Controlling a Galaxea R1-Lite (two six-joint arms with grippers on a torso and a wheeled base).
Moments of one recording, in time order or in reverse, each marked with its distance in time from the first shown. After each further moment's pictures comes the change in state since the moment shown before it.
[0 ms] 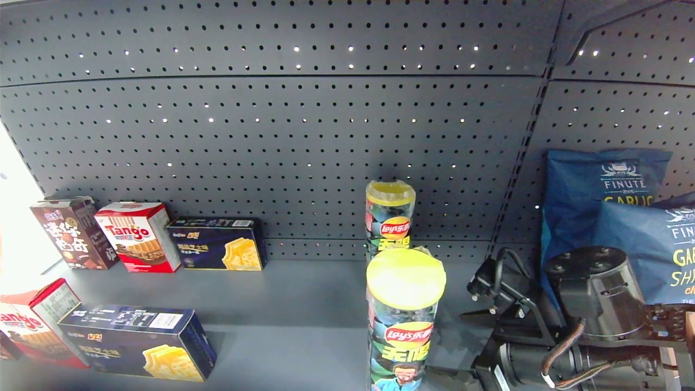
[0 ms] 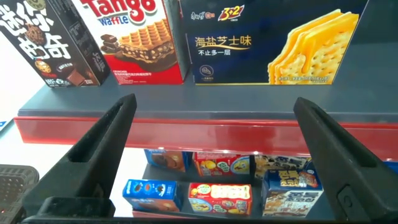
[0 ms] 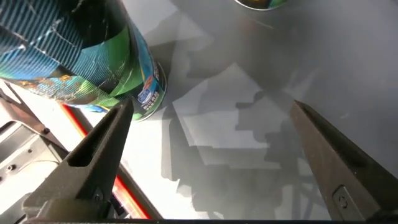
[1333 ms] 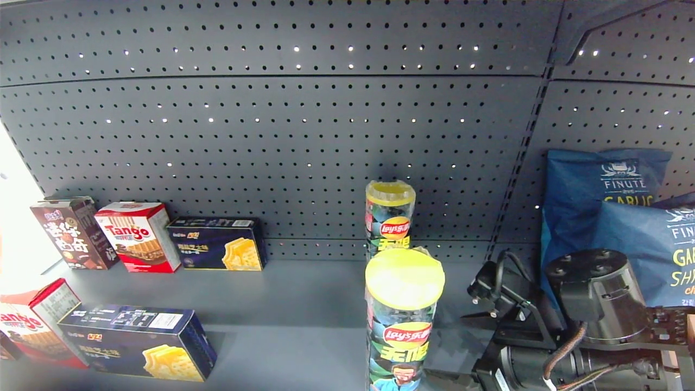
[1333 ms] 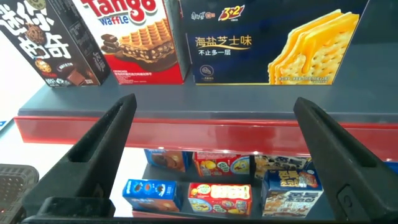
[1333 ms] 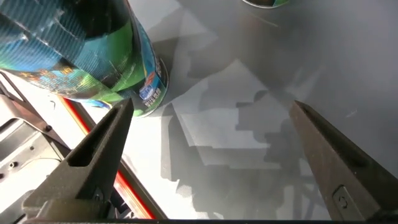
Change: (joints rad) left arm 0.001 -0.001 0.000 0.000 0.000 -0.001; right arm 0.004 -0.004 0.010 0.000 0.000 0.000
